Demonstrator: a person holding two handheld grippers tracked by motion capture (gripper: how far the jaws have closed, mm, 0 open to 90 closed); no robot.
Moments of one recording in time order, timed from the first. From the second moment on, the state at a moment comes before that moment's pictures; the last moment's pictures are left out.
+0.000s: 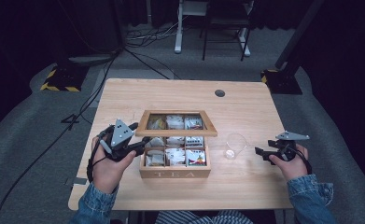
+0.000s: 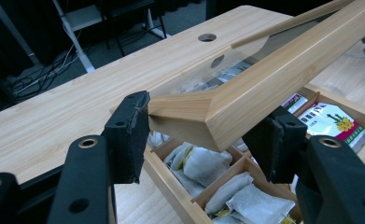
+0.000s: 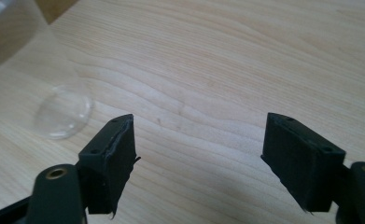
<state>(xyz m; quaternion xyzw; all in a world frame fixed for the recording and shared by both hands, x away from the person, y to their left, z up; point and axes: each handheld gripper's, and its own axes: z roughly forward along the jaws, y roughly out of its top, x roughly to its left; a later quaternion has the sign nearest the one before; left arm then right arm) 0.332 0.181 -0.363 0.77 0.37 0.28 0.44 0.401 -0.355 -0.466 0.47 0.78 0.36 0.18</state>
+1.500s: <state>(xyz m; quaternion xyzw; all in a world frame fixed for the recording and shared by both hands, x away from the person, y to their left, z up) 0.340 0.178 -0.351 0.77 0.37 0.28 0.43 0.362 -0.231 -0.368 0.34 0.83 0.43 0.14</state>
